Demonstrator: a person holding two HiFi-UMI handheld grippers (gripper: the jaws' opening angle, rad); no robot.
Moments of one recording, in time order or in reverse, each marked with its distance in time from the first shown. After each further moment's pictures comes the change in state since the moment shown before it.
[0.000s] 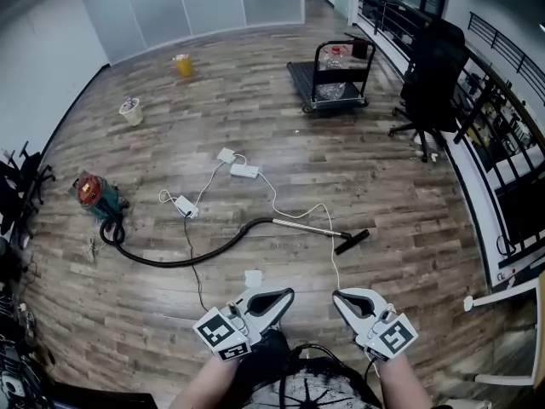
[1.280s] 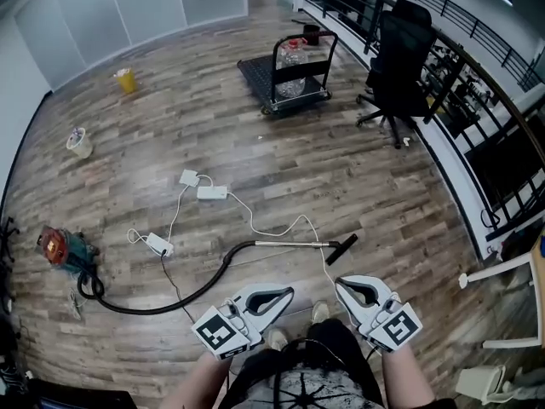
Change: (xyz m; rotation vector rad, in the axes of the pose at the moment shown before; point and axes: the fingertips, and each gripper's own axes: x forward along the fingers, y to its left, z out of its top) left arm 0.061 0.194 0.053 0.082 0.114 -0.254; right arm 0.150 -0.151 0.033 -0.027 0.038 -0.224
